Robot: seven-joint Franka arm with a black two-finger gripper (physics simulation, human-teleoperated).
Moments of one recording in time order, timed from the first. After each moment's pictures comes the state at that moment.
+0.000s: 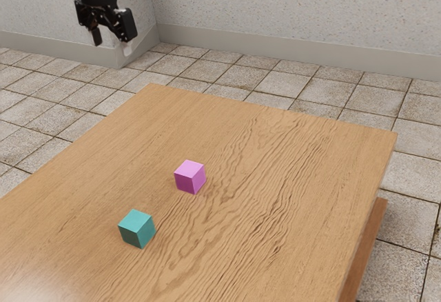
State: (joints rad) arm -0.10 0.17 0.17 -1.20 0.06 1.43 0.18
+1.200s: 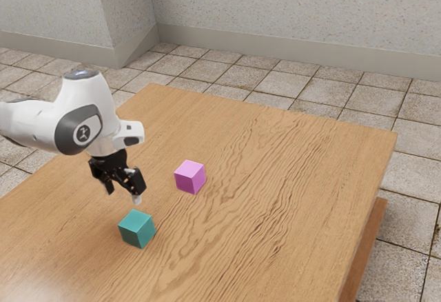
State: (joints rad) arm -0.11 -0.11 0.17 -2.39 -0.01 2.26 0.11
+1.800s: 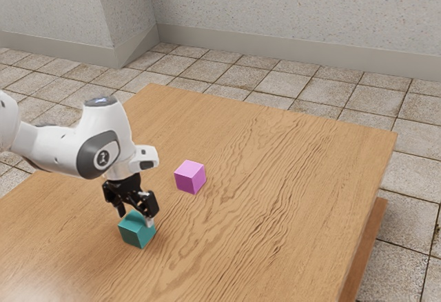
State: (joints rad) arm -0.15 0.03 0.16 -2.42 -0.09 2.38 0.08
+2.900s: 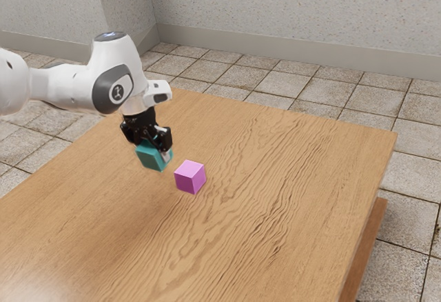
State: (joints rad) arm -0.13 0.13 0.17 -2.02 -0.08 2.22 0.06
